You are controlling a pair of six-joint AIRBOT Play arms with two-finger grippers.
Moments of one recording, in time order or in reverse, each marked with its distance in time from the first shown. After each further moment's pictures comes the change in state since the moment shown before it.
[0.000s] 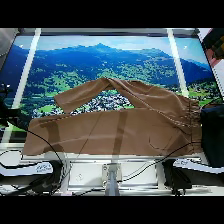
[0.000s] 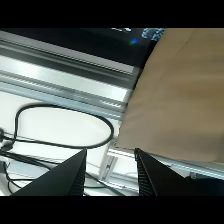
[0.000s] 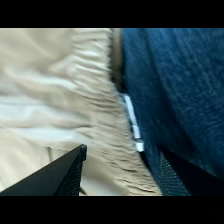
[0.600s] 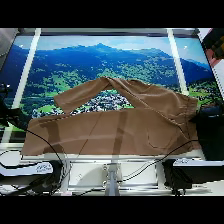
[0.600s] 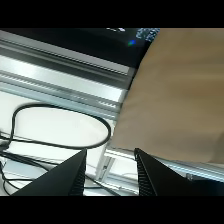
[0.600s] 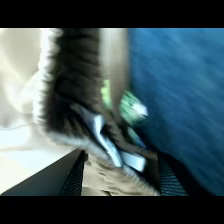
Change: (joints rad) left arm 0.000 0.000 0.000 -0.006 0.000 -0.014; right arm 0.000 -0.159 -0.027 0.204 -0.063 -0.092
